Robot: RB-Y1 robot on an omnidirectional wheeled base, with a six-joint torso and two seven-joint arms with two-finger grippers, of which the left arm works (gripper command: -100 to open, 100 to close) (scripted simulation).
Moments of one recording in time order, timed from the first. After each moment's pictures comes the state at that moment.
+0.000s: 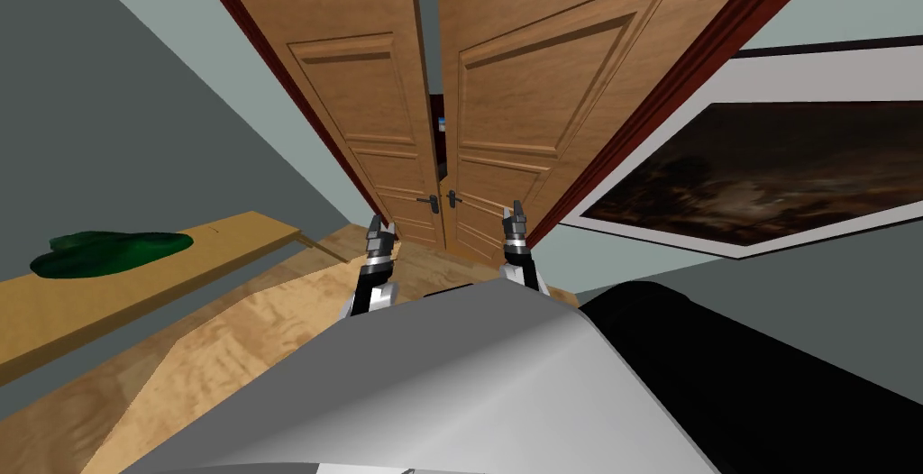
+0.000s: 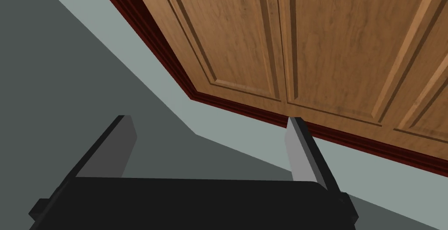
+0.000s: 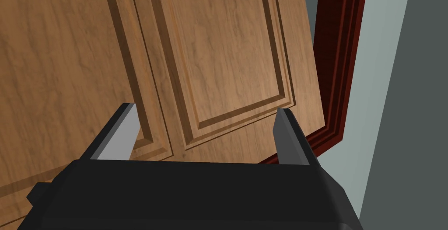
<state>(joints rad) 0.36 0.06 -0.09 -1.96 -0.05 -0.48 0.04</state>
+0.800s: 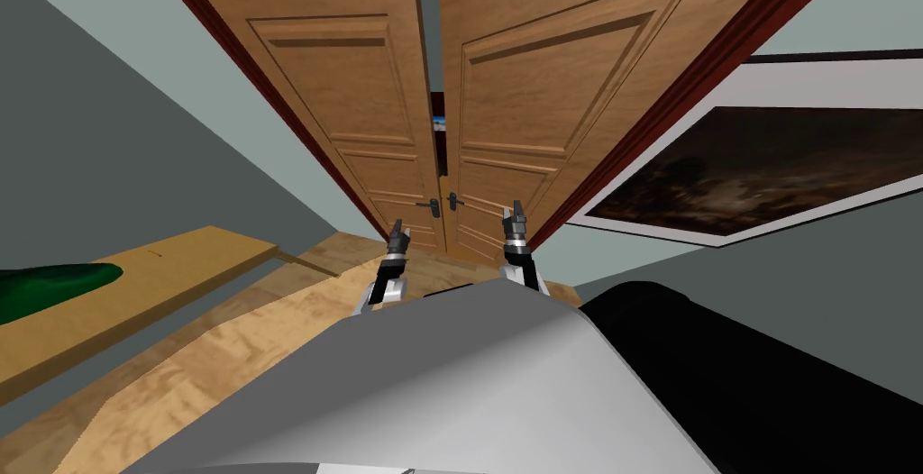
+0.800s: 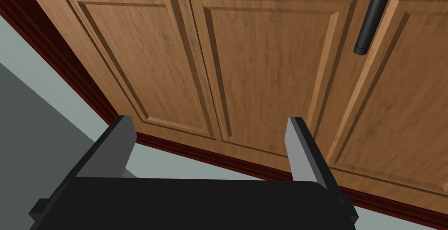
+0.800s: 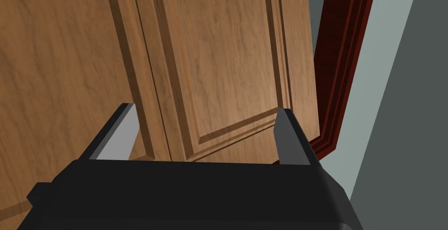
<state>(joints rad) 0.26 0.08 -0.16 -1.76 -0.05 -0.41 0.07</state>
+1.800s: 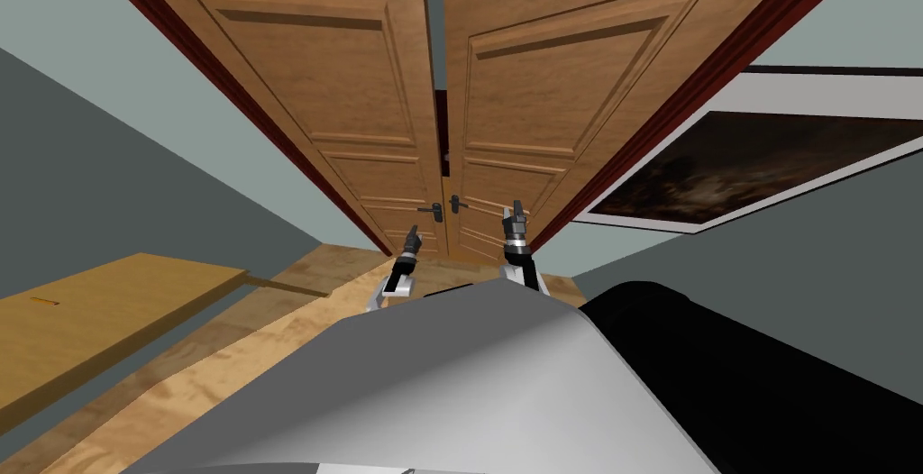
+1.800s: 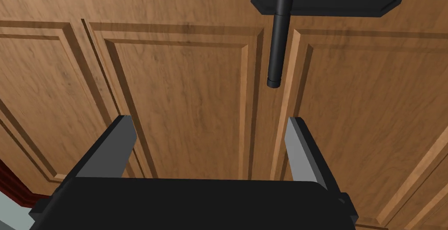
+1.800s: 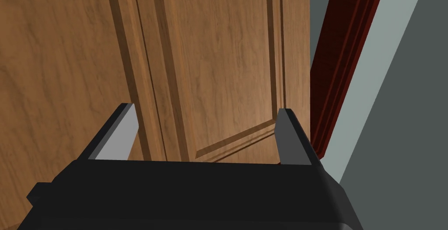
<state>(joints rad) 0.14 0.11 -0.23 -1.55 -0.04 -0.32 0.11</state>
